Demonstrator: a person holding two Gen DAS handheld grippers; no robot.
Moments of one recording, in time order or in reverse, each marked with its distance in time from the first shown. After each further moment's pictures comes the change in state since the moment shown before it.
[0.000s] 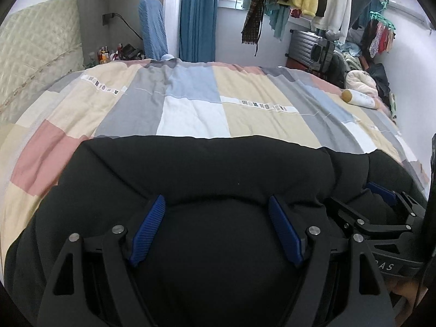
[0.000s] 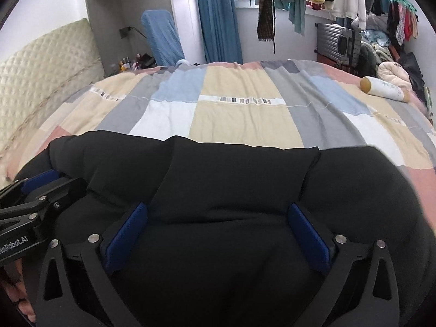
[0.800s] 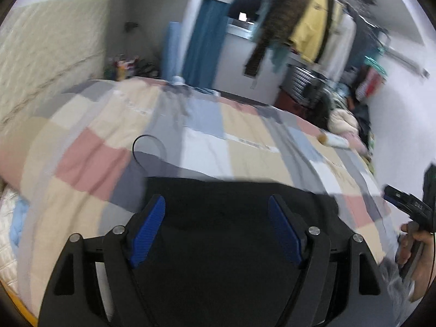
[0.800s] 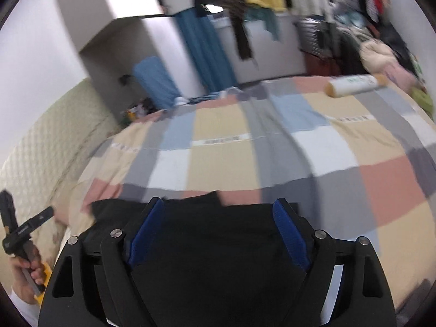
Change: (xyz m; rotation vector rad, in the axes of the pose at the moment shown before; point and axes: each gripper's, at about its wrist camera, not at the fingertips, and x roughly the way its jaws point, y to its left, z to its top) left arm -0.161 0.065 0.020 -0.135 -0.076 -0.135; right arm -0.187 -0.094 0.046 0.169 -0.063 0.144
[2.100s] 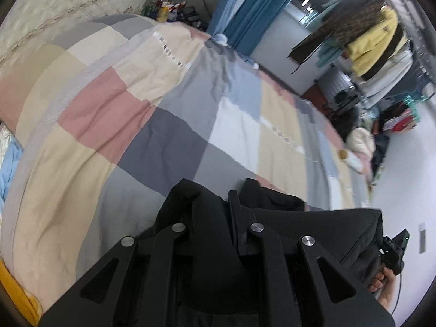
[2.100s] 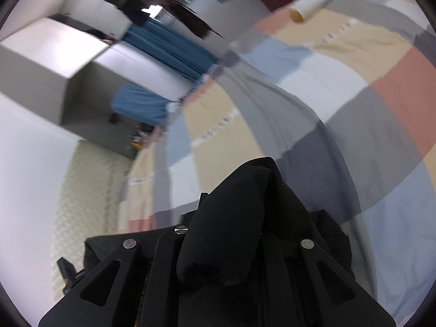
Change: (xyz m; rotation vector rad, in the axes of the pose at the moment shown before) left arm 0.080 0.104 0.040 -0.329 0.227 0.054; right arm 0.076 -0.130 0.012 0.529 0.127 0.163
